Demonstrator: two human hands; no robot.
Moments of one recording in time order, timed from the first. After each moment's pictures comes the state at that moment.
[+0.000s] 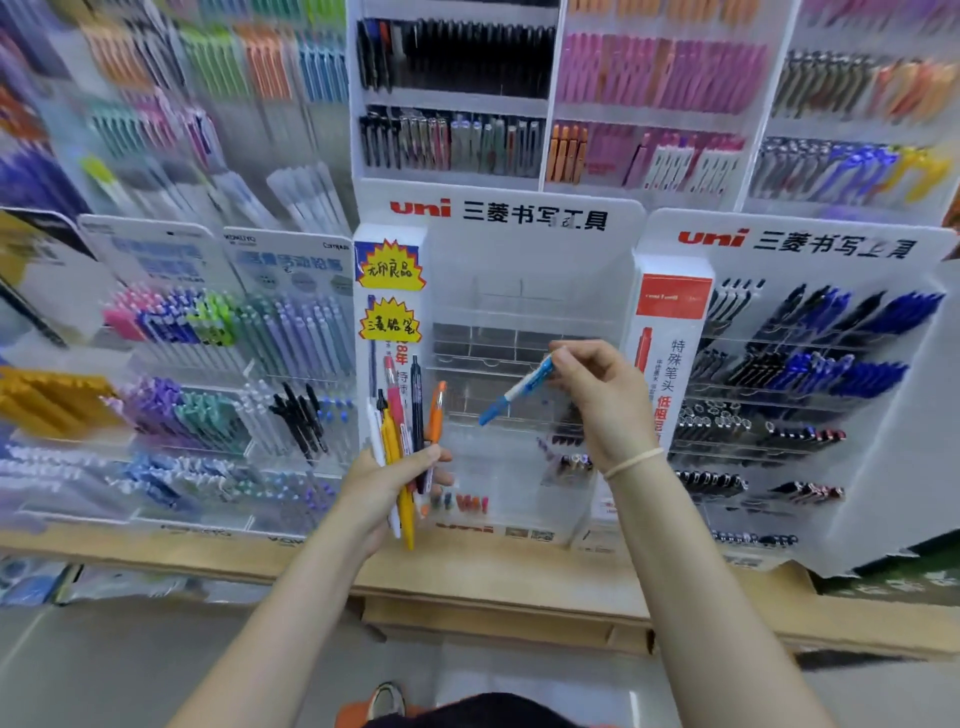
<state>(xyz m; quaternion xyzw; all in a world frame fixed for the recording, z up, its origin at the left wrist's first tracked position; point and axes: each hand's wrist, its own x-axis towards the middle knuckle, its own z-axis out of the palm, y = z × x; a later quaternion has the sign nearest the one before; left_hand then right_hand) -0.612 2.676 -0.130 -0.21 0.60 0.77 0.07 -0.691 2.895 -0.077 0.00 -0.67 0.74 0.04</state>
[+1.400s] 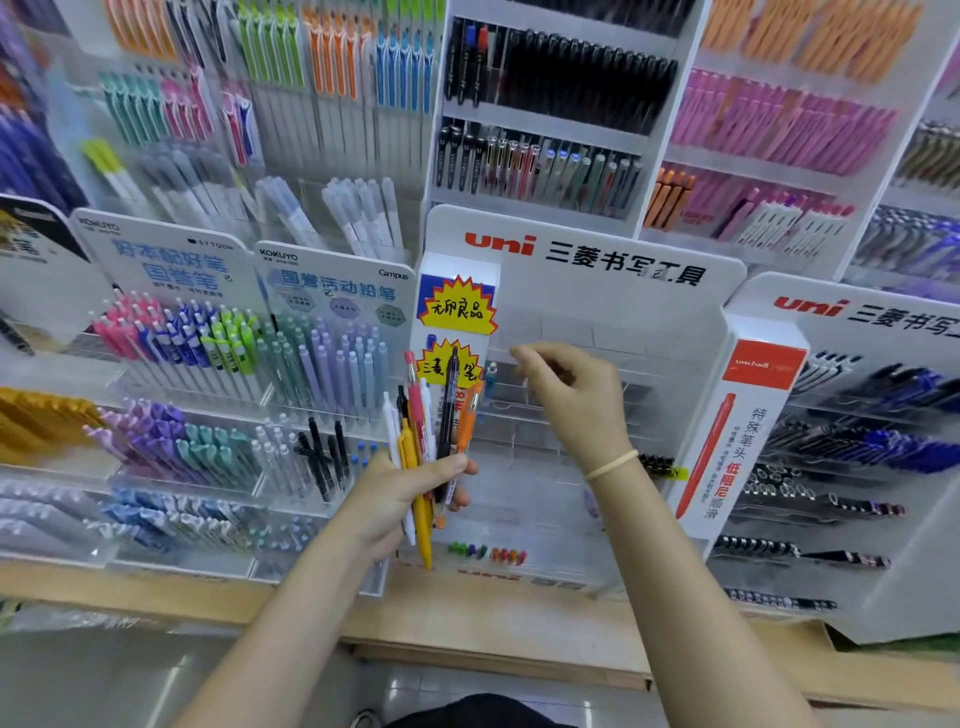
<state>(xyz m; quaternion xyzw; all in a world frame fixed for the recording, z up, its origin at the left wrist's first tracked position) -0.672 2.603 -0.120 -0.12 0.55 0.81 0.13 -0.752 2.785 -0.063 0.11 -0.84 0.53 0.10</state>
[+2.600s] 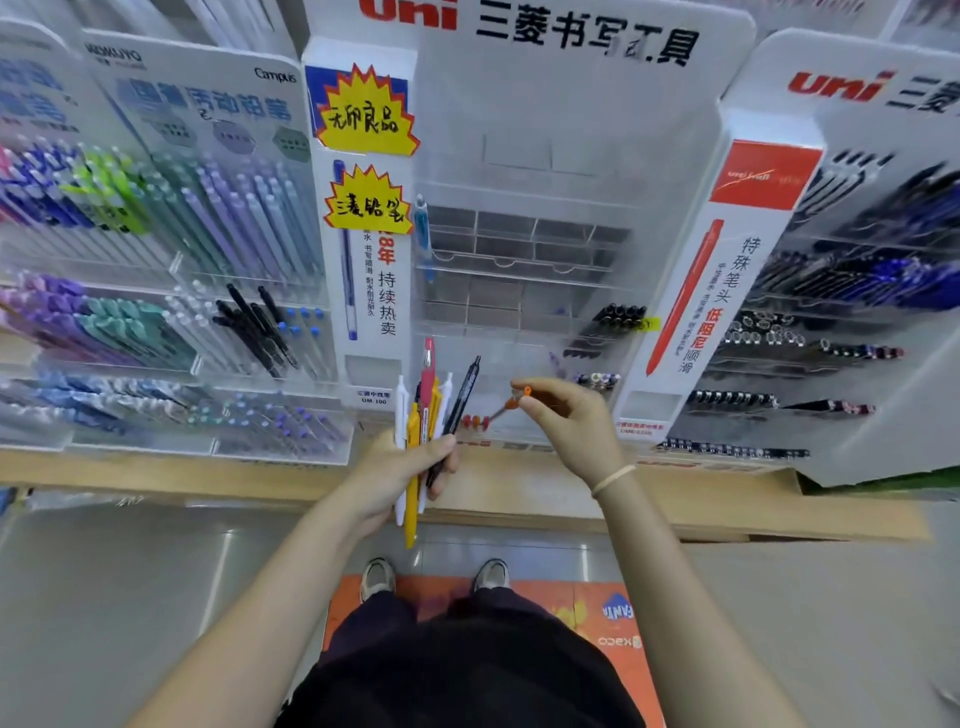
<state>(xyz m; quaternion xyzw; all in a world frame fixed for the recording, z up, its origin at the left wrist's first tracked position) -0.611 2.661 -0.209 -0.14 0.60 0.75 0.25 -0.667 2.884 -0.213 0.02 -0.83 0.55 -0.08</state>
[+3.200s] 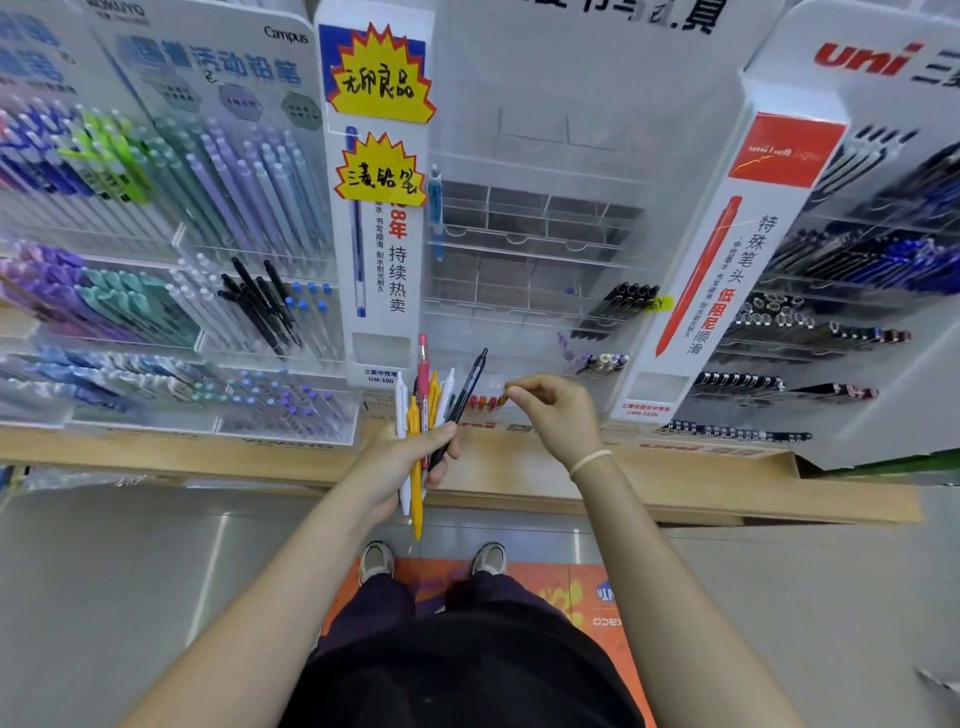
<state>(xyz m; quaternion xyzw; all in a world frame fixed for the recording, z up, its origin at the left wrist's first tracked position) -0.601 2.657 -0.237 -0.17 0.55 0.78 0.24 -0.664 2.866 -0.251 -0.05 -0.84 0.54 -0.10</state>
